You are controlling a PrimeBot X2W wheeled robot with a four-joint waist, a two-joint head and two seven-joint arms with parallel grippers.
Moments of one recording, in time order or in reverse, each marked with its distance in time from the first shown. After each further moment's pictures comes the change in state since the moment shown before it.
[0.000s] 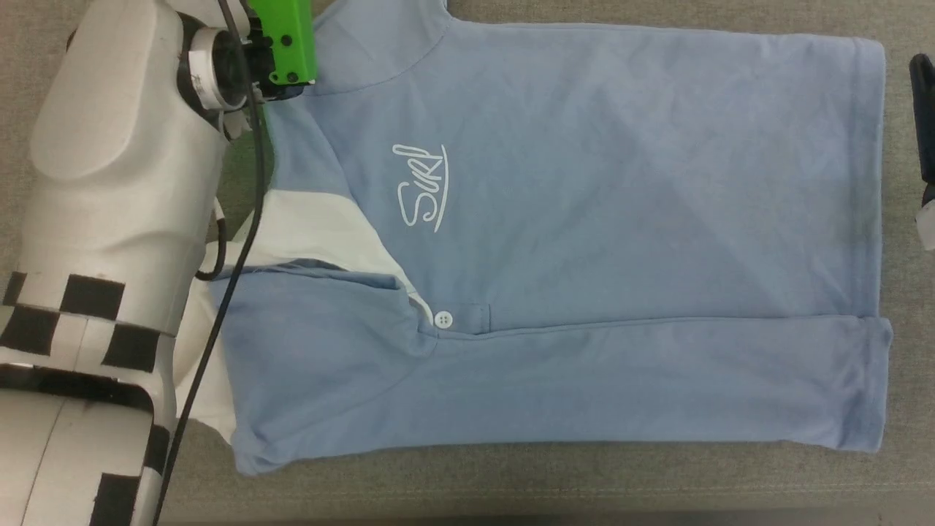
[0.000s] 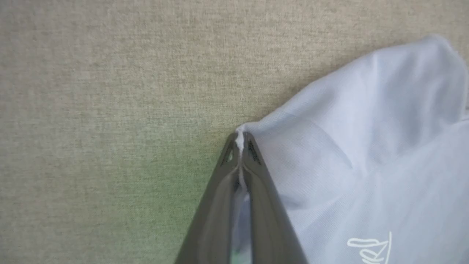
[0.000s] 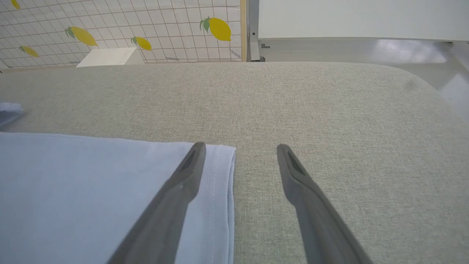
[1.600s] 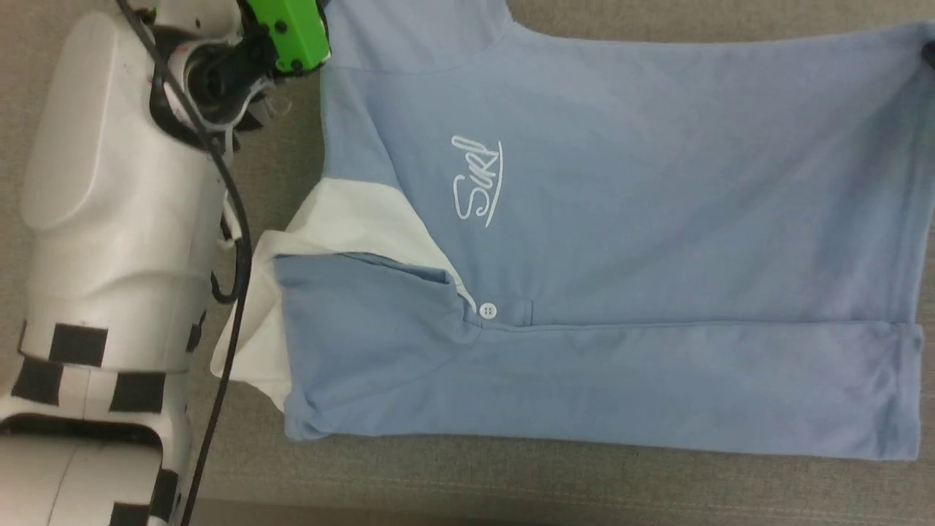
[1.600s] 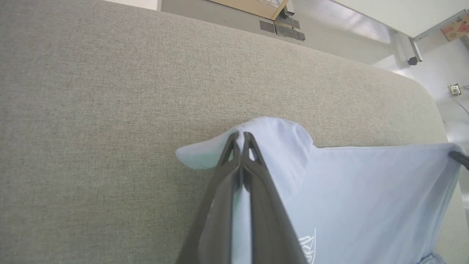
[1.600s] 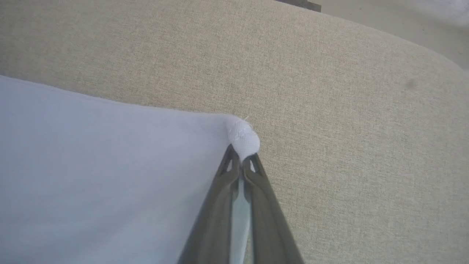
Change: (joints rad) left arm 0.122 -0.020 0.124 -0.258 -0.177 -0.073 -0.193; right arm -0.304 -0.134 0.156 0.154 -0.015 0.000 0.617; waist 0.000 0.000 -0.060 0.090
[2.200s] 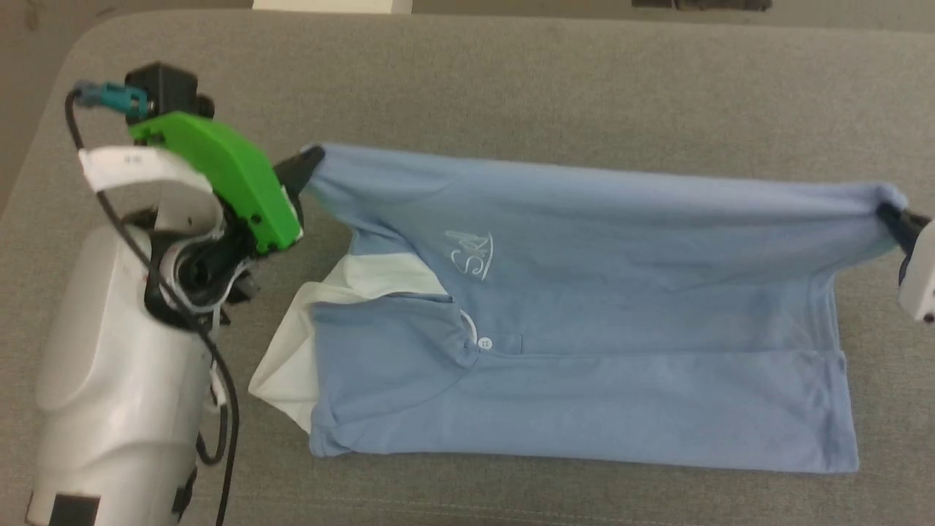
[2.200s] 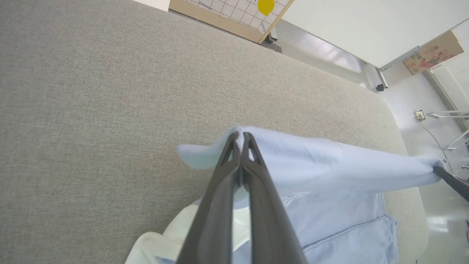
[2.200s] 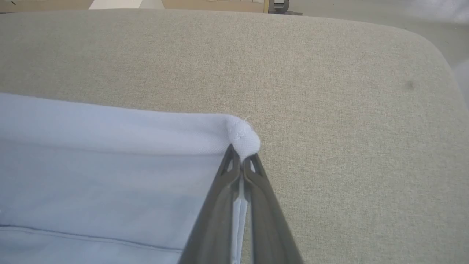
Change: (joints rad) left arm 0.423 0.063 0.074 -0.233 -0.078 0.014 -0.051; right arm 0.355 0.037 -0.094 -0.026 0.082 0.000 -0.189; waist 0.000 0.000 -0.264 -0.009
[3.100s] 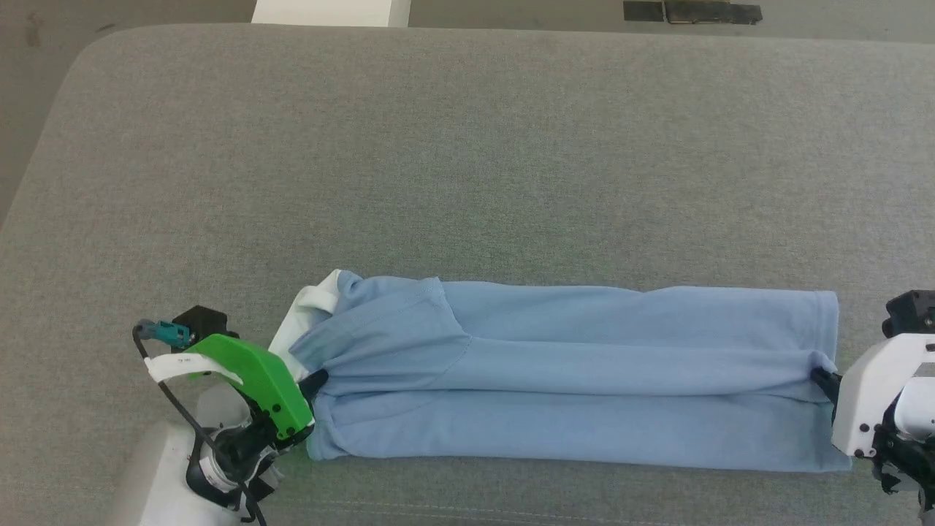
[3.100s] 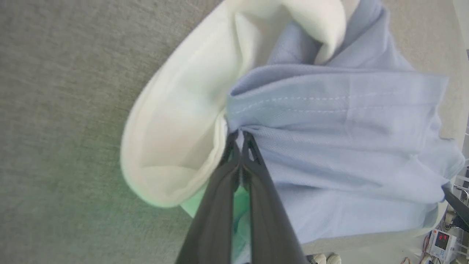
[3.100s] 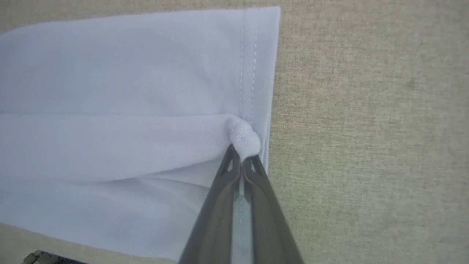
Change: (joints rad) left arm 0.408 -0.030 0.021 0.060 -0.048 0.112 -0.047; right arm 0.263 0.085 0.030 0.082 0.001 0.000 -0.002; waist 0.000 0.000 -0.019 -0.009
